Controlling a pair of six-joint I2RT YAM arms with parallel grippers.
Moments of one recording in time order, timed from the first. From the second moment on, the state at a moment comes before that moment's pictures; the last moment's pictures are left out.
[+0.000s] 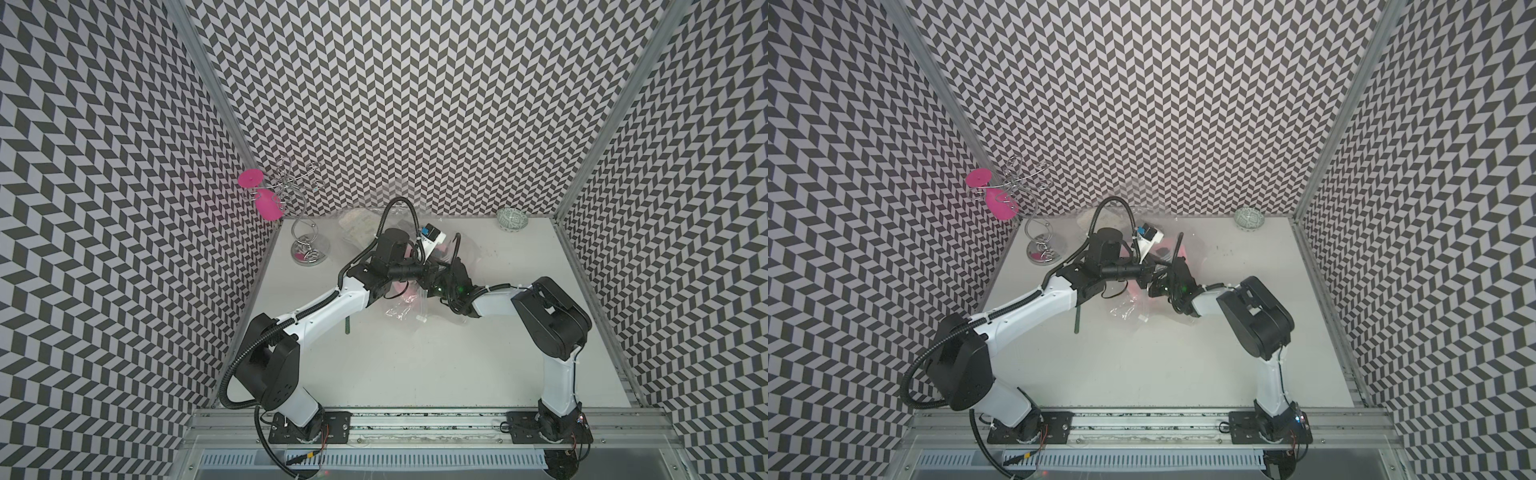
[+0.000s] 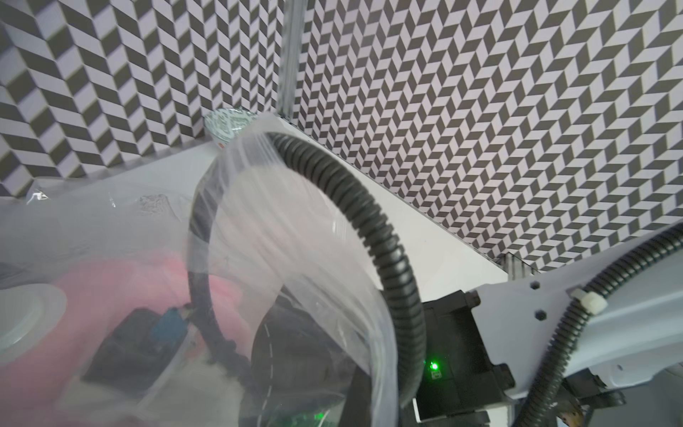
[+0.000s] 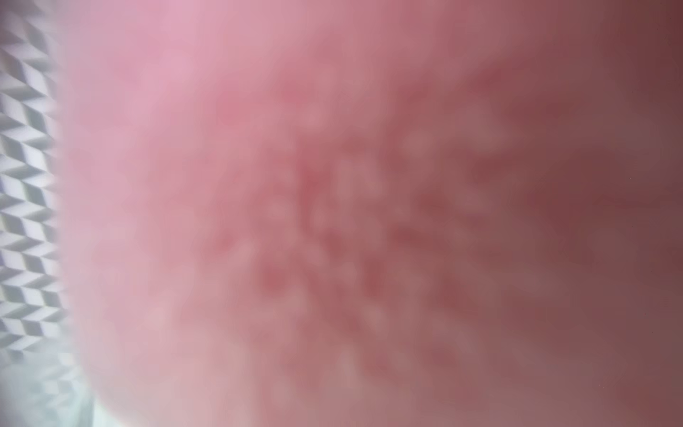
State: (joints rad) left arm -0.66 1.58 1.22 -0.03 0.57 -0.13; right arm 0.56 2.03 1.08 0.52 -0.33 0.54
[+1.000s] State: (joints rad) left arm -0.72 1.71 1.19 0.10 0.59 -0.20; right arm 0.44 1.21 0.63 0.01 -0.13 0.69
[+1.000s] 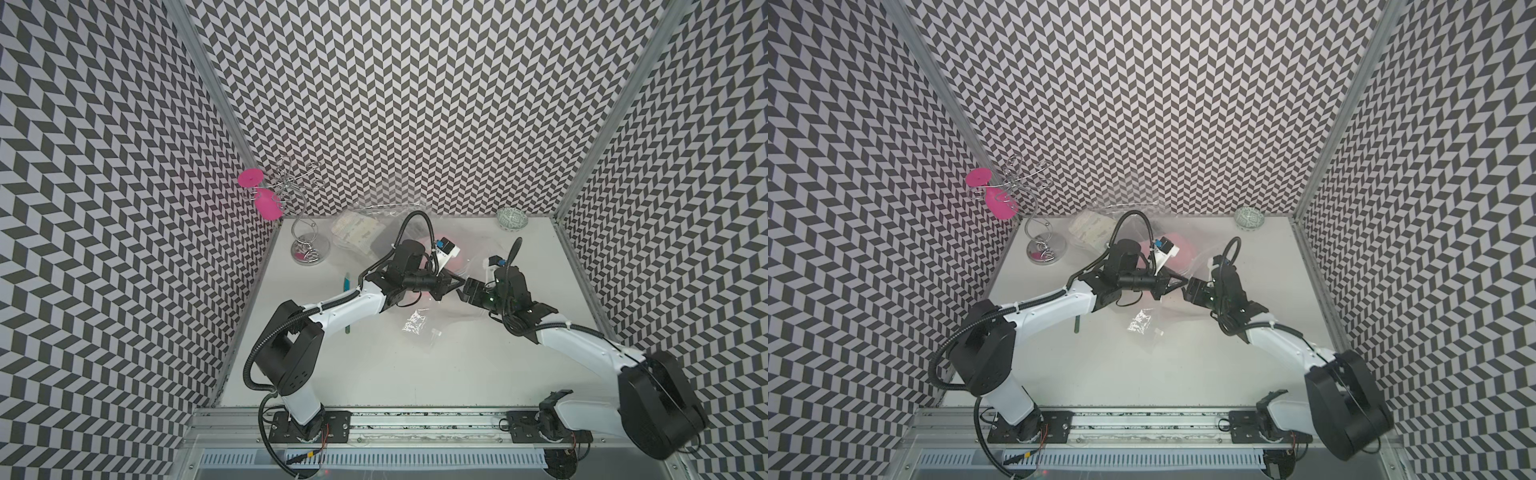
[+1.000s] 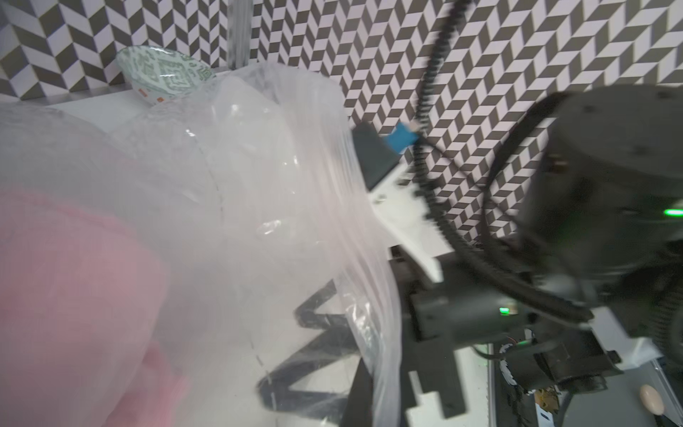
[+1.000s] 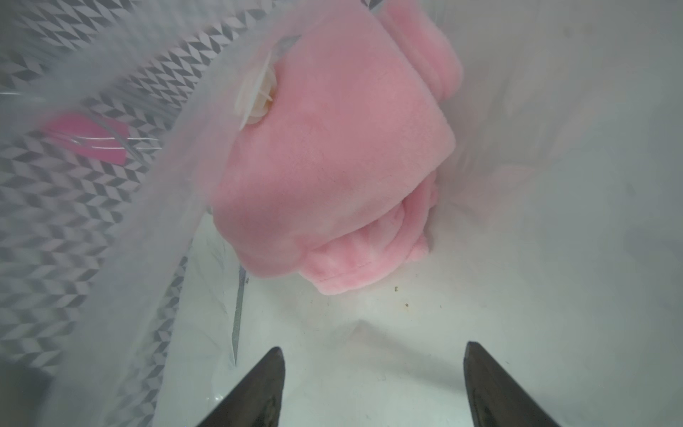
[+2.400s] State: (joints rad) left arm -0.56 1.31 0.77 -0.41 0.45 -0.26; right arm 0.44 1.41 0.72 0.04 -0.24 0.58
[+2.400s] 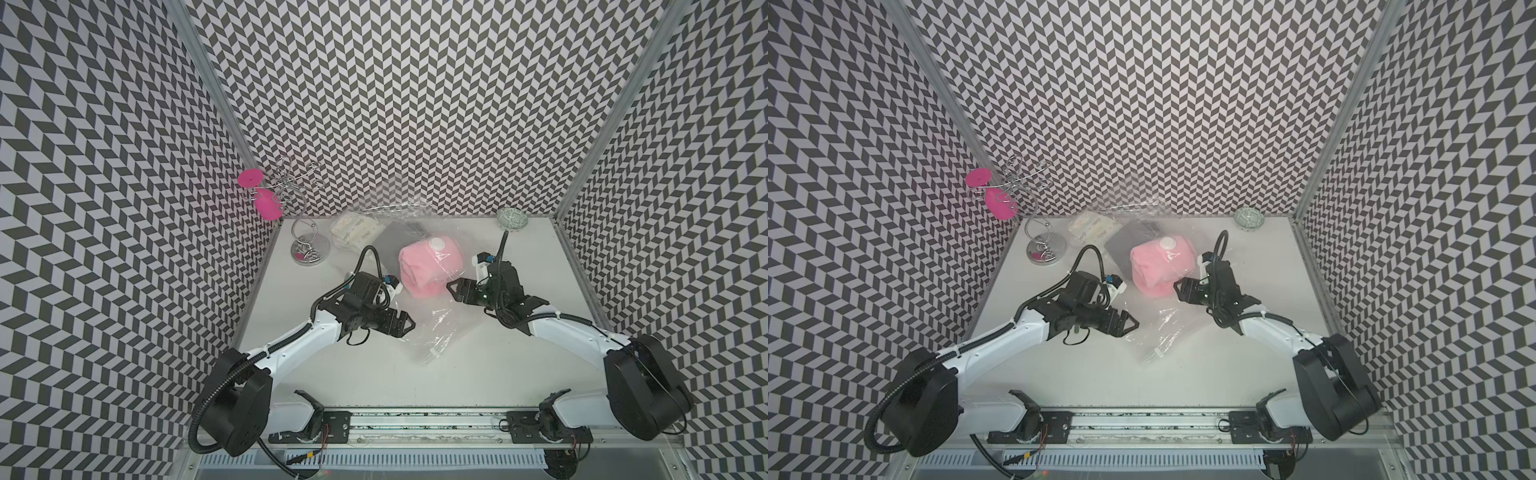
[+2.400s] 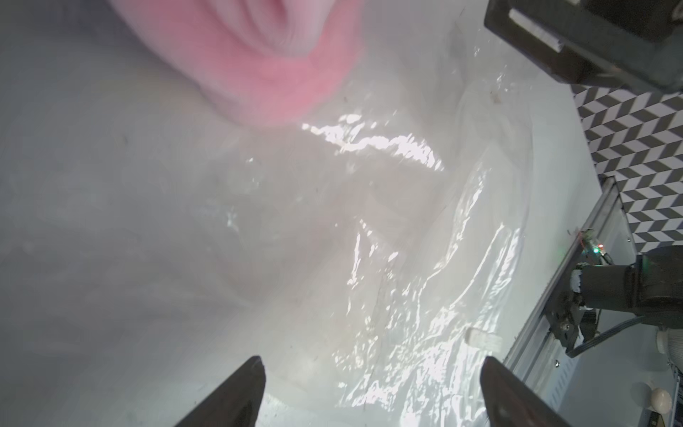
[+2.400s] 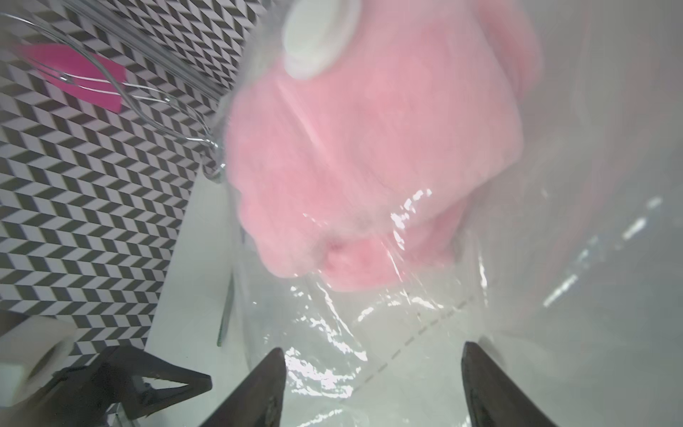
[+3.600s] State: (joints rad) left arm -0.60 1.94 1.22 -0.45 0.46 -0.25; right arm 0.44 1.28 0.72 -0.02 -0.24 0.51
